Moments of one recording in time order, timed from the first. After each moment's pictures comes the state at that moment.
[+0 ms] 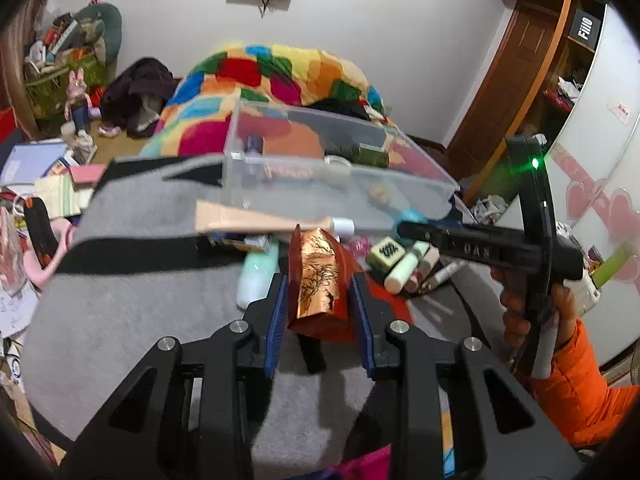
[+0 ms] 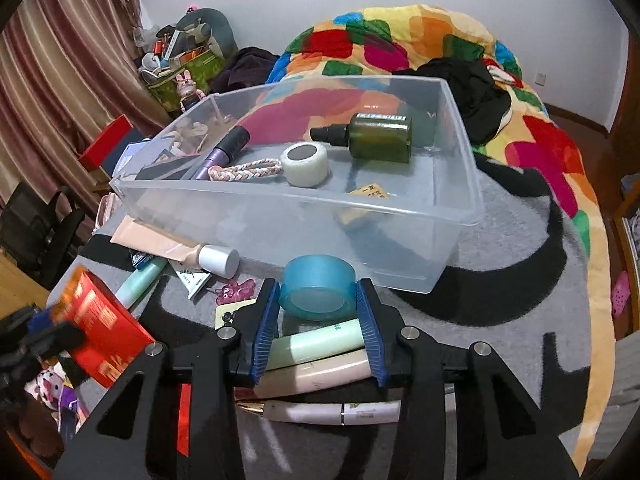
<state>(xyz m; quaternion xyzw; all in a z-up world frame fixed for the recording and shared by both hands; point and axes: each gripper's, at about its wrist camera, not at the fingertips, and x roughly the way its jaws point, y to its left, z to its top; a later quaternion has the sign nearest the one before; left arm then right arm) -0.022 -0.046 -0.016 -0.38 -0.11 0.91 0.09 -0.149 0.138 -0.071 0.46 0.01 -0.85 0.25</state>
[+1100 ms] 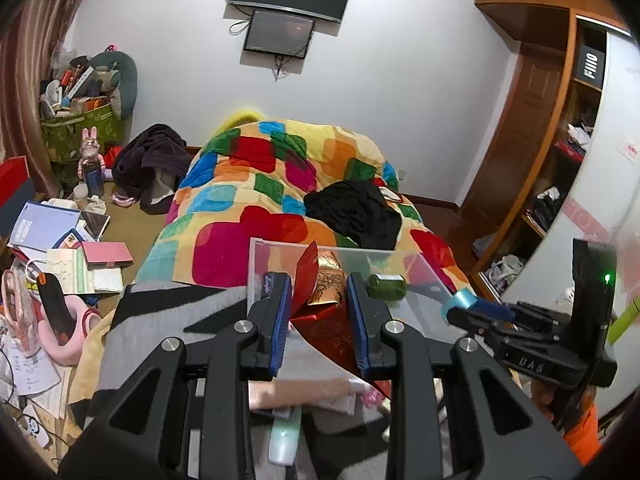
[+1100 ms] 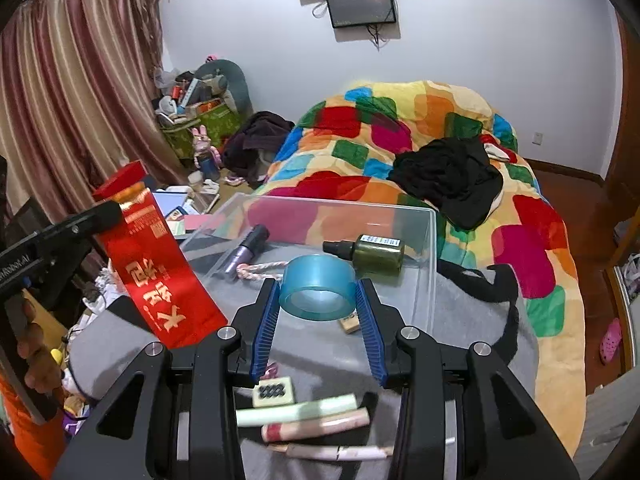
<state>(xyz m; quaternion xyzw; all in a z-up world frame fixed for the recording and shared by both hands) -0.104 -0.072 0.059 -0.29 -0.11 0.95 0.04 -0.157 0.138 0.007 0.36 0.01 -0.90 0.25</state>
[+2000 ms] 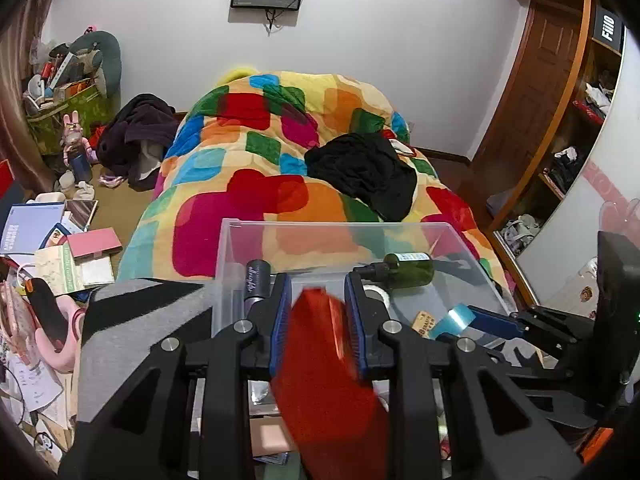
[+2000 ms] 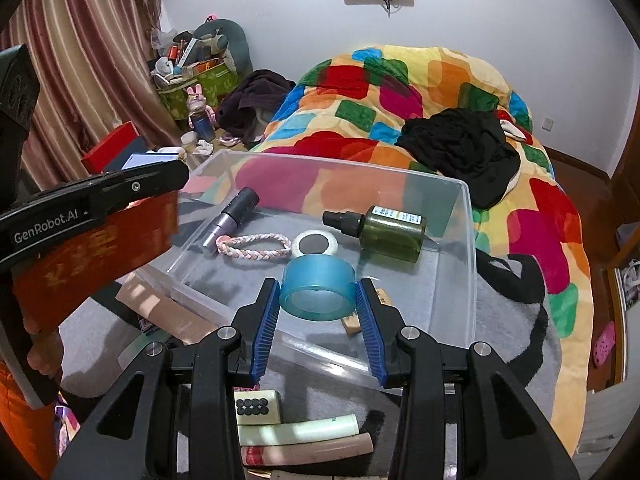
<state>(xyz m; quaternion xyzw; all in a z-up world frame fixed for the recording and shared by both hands) -0.179 -0.048 0.022 -0.37 -0.08 0.92 0.05 -0.184 0.113 -0.027 0.42 0.04 -0.87 0.26</state>
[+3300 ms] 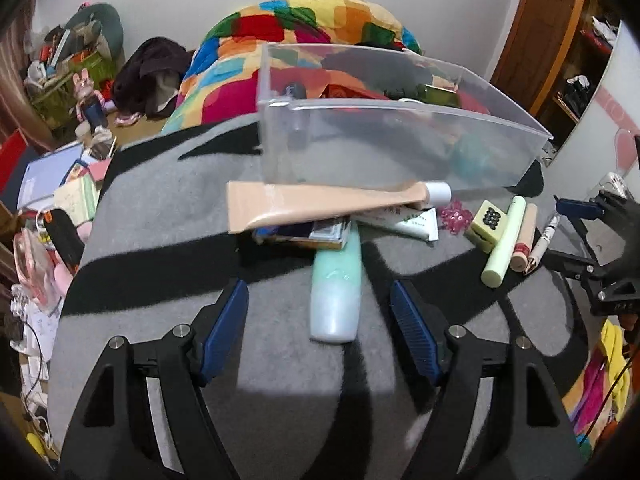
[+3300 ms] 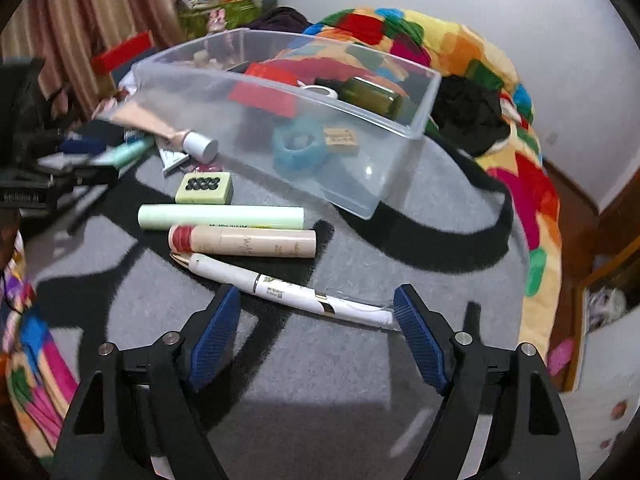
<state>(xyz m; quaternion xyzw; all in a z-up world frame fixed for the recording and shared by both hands) -0.084 -0.061 -0.069 -0.47 -0.02 0.88 0.04 -0.114 0.167 -0.081 0.44 0.19 -0.83 0.27</state>
